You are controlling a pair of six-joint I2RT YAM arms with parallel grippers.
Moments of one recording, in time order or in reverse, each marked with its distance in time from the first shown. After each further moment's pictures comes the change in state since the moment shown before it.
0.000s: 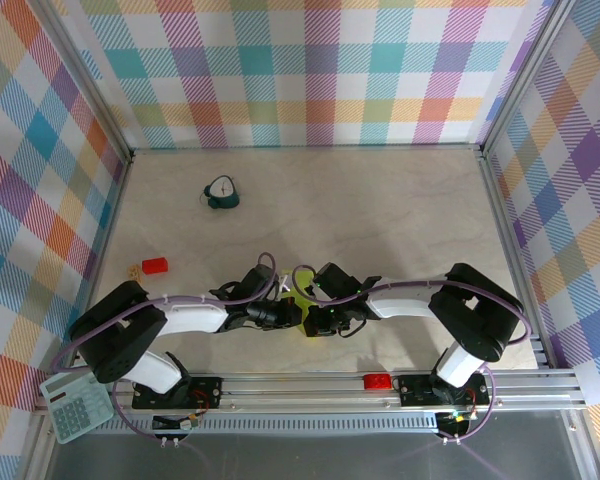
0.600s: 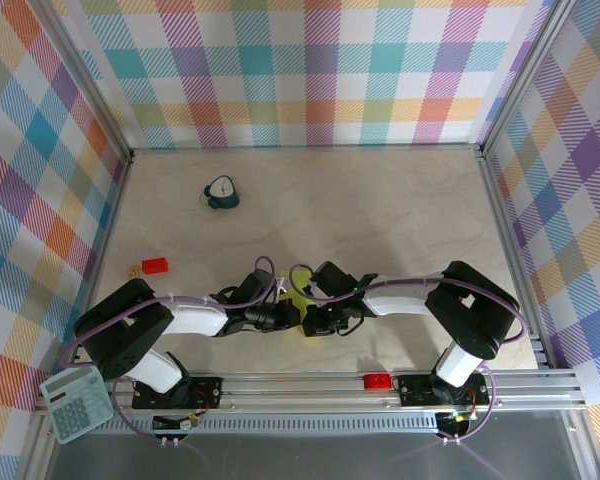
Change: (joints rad) left arm -0.001 0.028 -0.058 0.113 -0.043 -0.035; right arm 0.000 0.024 0.038 -0.048 -0.011 -0.013
